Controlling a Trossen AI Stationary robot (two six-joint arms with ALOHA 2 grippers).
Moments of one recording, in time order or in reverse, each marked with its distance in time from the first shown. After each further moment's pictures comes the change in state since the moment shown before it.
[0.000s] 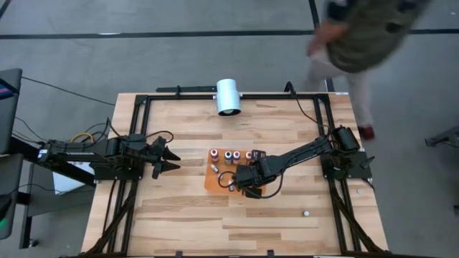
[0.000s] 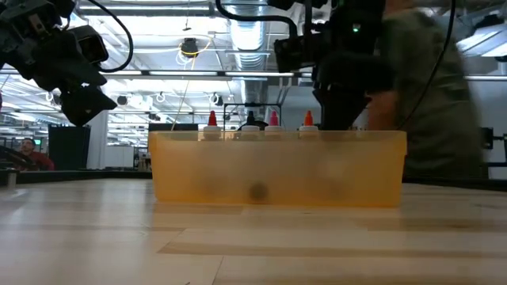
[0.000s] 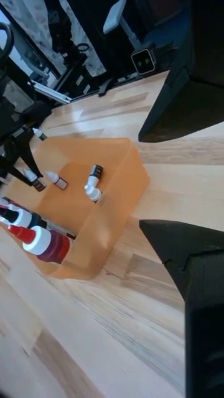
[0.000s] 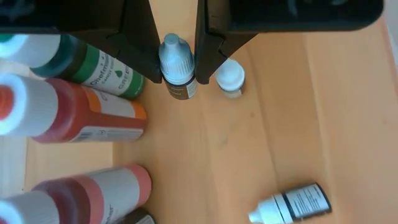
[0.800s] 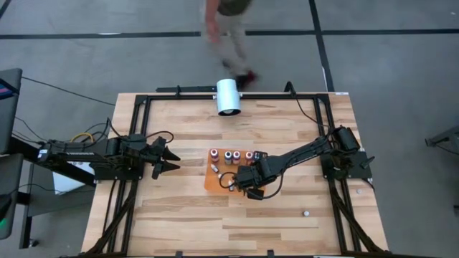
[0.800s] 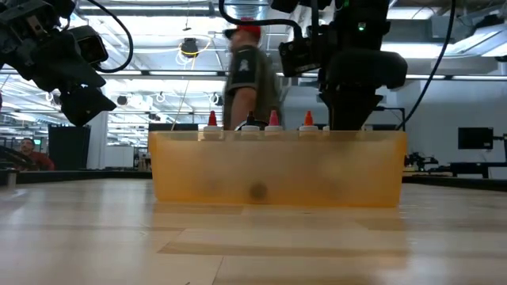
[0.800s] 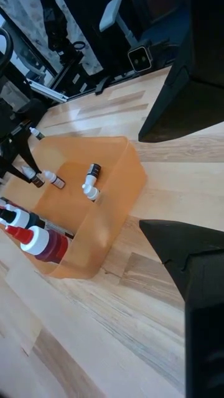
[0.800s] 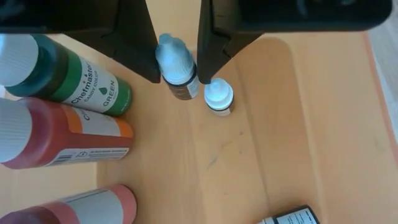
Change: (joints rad) left arm 0.000 0.000 0.000 -0.009 0.001 0.016; right arm 0.003 0.000 0.000 -0.038 -0.056 0.019
